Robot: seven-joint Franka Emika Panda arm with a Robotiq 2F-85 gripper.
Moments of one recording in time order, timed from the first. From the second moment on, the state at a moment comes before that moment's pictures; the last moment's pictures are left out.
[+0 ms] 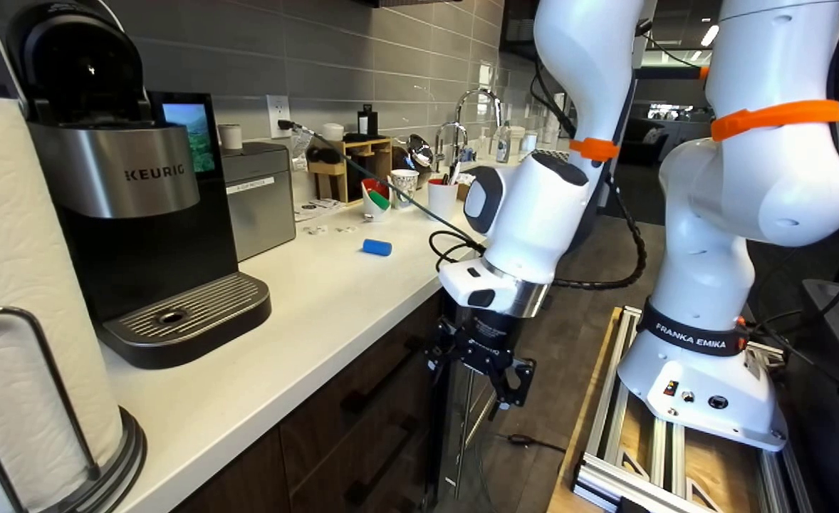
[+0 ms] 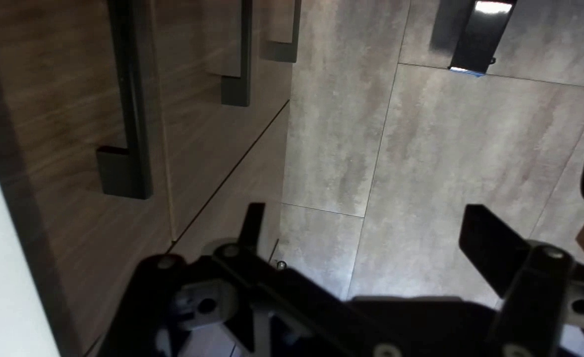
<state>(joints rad) 0.50 0.11 0.04 -2.76 -1.83 3.18 0.65</state>
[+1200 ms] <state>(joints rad) 0.54 0.34 0.29 -2.75 -1.95 2.57 1.33</state>
